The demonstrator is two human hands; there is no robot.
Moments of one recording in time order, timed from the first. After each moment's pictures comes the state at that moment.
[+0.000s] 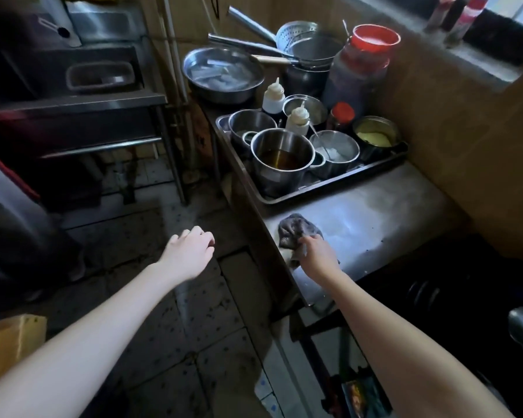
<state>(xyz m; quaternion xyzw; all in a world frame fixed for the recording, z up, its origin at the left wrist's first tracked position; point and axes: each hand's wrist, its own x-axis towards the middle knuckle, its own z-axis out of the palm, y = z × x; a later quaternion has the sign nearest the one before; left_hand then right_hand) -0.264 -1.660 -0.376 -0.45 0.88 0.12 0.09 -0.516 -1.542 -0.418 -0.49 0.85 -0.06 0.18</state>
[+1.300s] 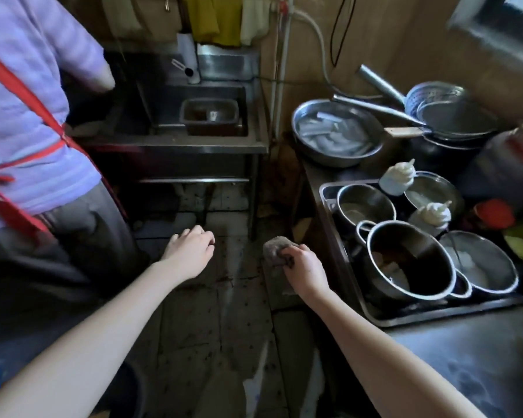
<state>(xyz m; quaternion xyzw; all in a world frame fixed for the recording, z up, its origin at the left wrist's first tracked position) -0.155 -1.903 -0.361 -0.59 0.80 0.11 0.07 -0.393 -1.837 -0.407 -0.62 0.74 -0.17 0.20</state>
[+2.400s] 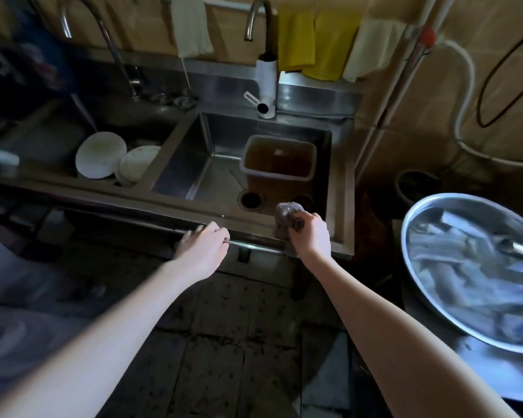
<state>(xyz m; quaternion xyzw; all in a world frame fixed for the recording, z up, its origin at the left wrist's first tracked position) -0.101 -2.264 -0.353 -0.68 0.72 0.12 0.05 -0.314 -2.320 -0.393 -0.63 0.70 -0.23 0.26</state>
